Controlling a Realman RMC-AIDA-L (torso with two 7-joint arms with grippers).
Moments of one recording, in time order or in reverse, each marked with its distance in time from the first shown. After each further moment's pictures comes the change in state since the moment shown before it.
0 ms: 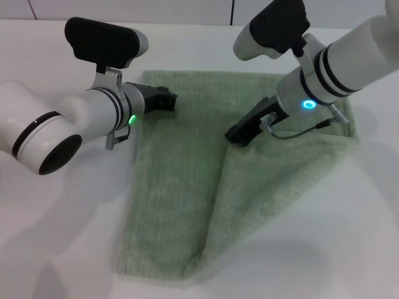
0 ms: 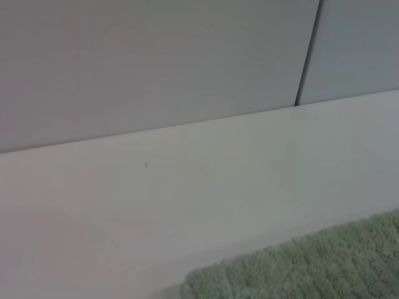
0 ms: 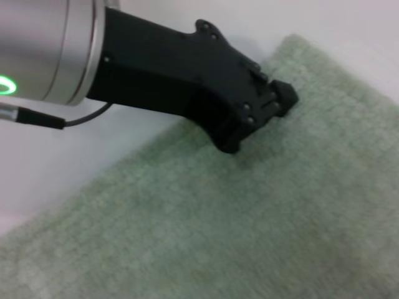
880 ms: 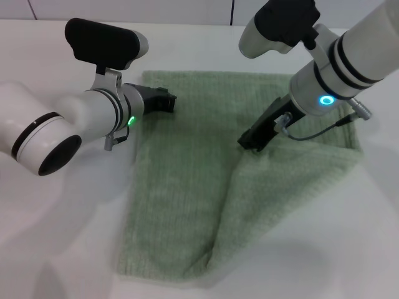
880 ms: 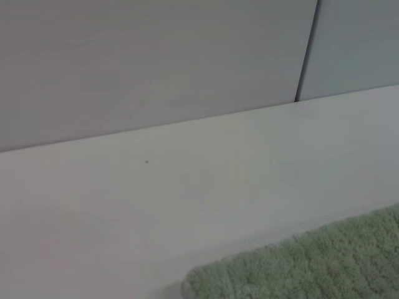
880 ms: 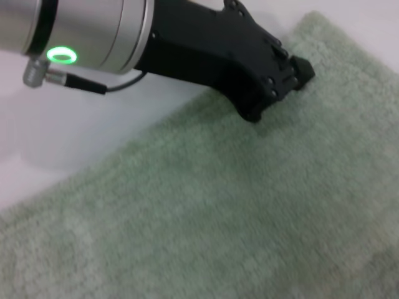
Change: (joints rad) left arm 0.004 0.000 0.001 -0.003 0.000 -0.004 0.011; right arm -0.084 -0.003 -0.003 -0.304 -0.149 -0.253 0.142
